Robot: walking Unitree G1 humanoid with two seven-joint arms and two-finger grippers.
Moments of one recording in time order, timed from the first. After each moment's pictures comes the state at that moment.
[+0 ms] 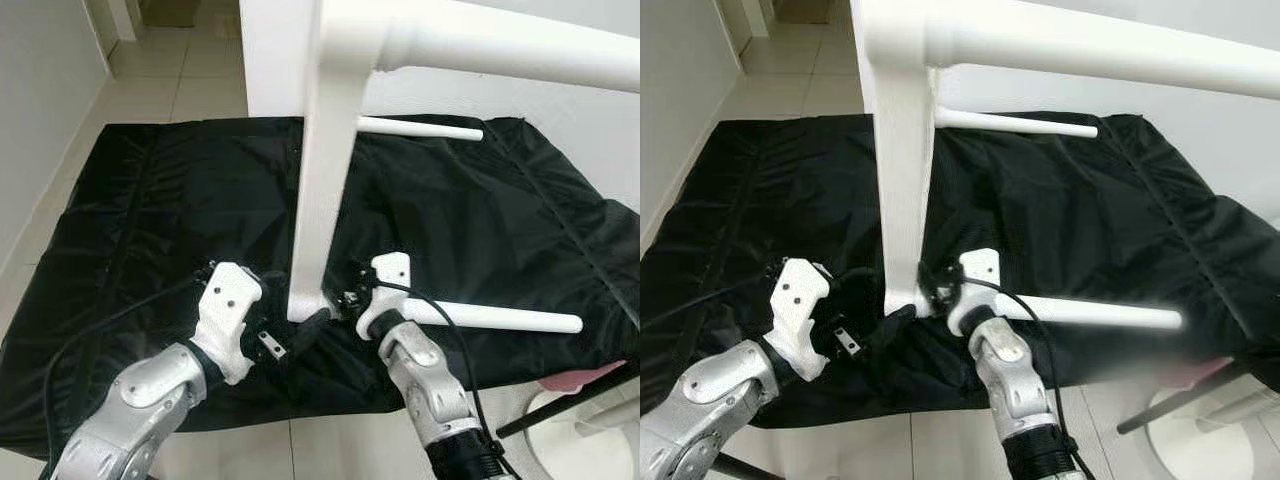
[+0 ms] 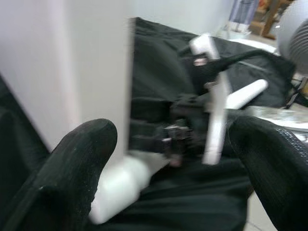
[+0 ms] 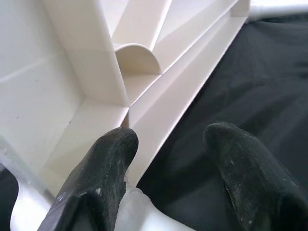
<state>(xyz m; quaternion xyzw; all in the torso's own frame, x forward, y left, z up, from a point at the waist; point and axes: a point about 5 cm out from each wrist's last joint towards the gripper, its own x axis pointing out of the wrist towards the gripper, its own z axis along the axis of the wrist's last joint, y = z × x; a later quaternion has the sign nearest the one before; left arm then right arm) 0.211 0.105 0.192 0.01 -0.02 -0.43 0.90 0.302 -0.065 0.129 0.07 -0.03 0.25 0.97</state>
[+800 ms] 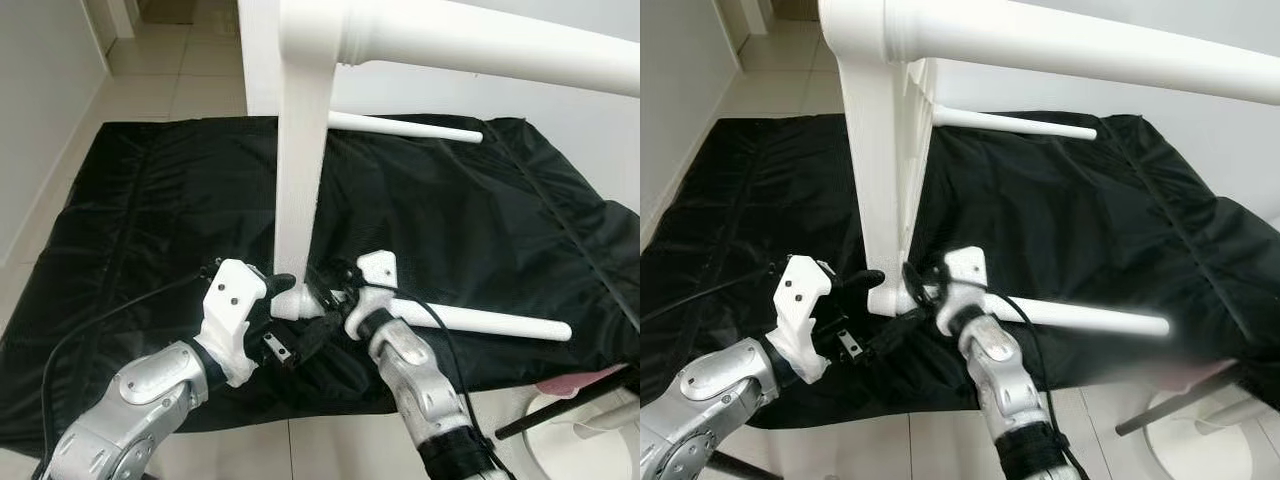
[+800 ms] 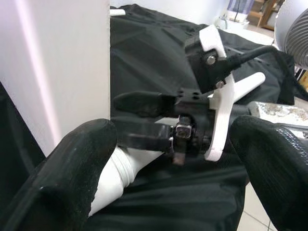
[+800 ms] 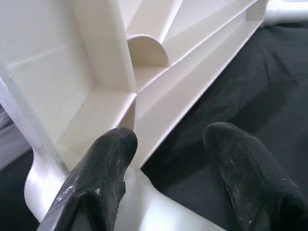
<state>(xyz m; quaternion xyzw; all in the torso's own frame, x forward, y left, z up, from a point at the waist) 0.210 0.106 0.193 0.02 0.00 -0.44 0.90 0.292 -0.074 0.126 0.06 -0.05 0.25 0.96</state>
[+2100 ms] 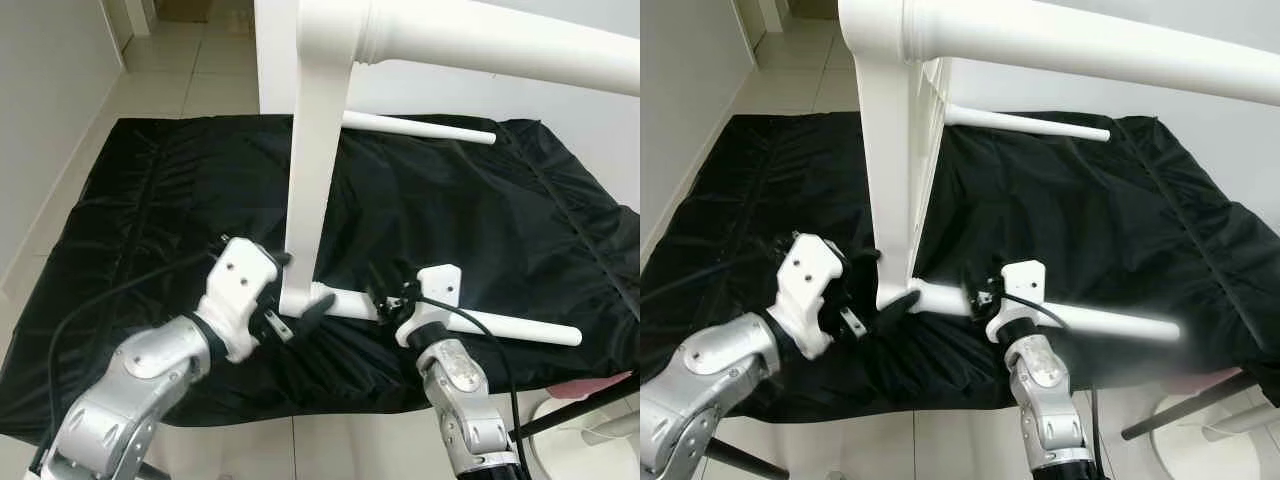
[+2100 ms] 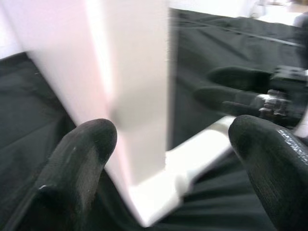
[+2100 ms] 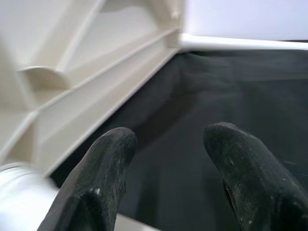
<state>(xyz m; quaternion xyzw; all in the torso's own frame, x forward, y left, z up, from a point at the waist) 0.232 0.113 0.209 0.10 -0.03 -0.35 0.93 0.277 -0.132 0.135 0.03 -0.09 0.11 0.99</state>
